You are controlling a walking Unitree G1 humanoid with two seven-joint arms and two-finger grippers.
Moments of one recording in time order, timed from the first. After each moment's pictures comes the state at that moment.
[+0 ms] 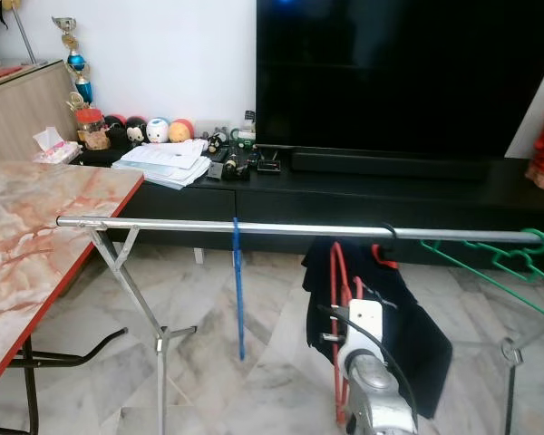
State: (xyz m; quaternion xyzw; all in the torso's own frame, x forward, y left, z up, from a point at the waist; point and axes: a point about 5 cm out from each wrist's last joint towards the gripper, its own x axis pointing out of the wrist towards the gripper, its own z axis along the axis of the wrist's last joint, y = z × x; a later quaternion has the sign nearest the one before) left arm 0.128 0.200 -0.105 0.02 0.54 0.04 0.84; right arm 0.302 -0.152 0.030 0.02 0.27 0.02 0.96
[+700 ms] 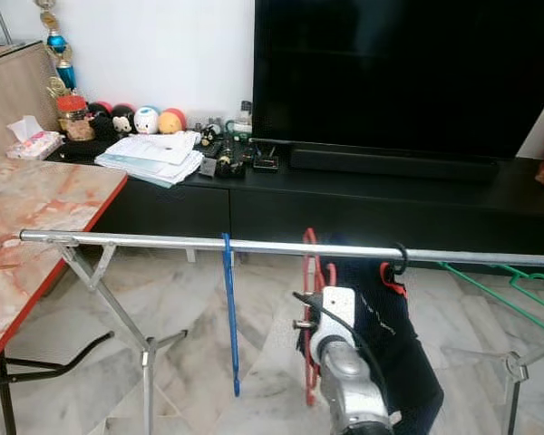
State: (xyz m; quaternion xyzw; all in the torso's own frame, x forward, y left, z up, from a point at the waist) left arm 0.124 0.201 -0.106 0.02 0.54 0.04 0.84; right arm 0.316 -0.136 0.040 0.04 0.25 0.01 0.97
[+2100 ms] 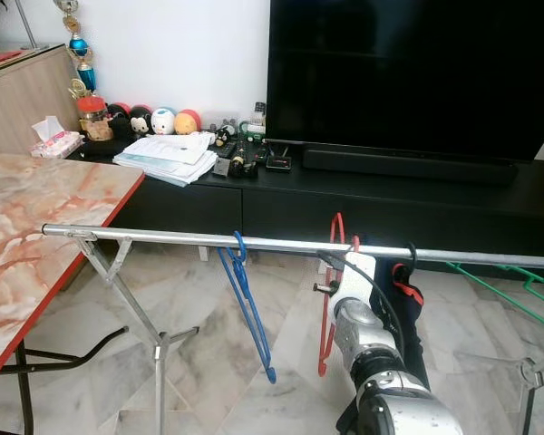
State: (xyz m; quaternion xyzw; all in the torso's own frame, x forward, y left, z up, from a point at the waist) left arm 0.127 0.201 -0.105 0.02 0.54 0.05 0.84; right arm 0.362 -0.159 0.068 0.08 0.28 -0.04 0.96
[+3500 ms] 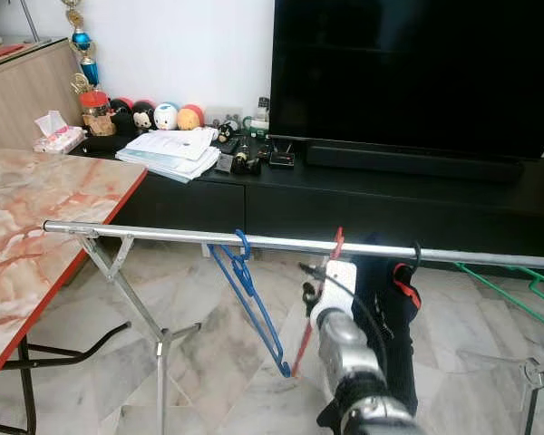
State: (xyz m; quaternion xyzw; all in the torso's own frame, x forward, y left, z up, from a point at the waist) left arm 0.126 0.201 -0.105 0.01 0.54 0.05 0.84; right arm 0.341 -0.133 0.046 0.07 0.24 0.01 0.97
